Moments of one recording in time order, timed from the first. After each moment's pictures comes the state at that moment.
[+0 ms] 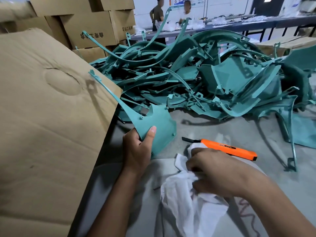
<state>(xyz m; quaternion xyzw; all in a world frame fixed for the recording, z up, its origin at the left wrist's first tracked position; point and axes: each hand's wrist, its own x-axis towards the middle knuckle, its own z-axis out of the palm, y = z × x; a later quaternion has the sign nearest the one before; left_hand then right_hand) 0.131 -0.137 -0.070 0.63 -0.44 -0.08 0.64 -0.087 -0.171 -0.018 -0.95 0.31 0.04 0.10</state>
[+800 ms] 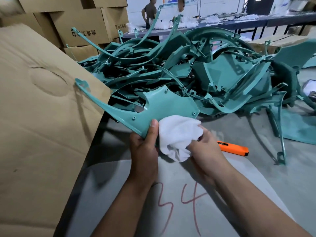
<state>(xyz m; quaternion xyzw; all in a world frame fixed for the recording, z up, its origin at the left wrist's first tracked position) 0.067 -0.132 -0.051 0.40 -0.32 -0.27 0.82 -0.050 -0.175 -0.048 -0.44 0.24 -0.46 0.74</state>
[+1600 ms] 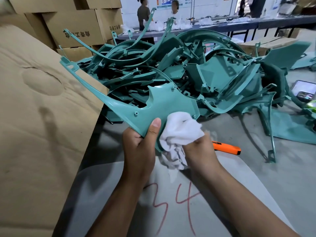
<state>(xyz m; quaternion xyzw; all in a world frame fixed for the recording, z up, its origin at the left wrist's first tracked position) 0.066 -0.119 -0.026 0.45 -0.45 -0.17 0.75 -0.050 -0.190 -0.067 -0.57 0.31 -0.50 0.57</state>
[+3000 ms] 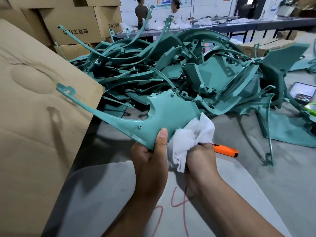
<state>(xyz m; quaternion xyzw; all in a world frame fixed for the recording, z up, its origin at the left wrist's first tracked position) 0.026 -0.117 -0.046 0.46 -0.40 -0.14 0.78 -0.045 -0.171 -0.057 -0.29 0.42 -0.52 0.68</state>
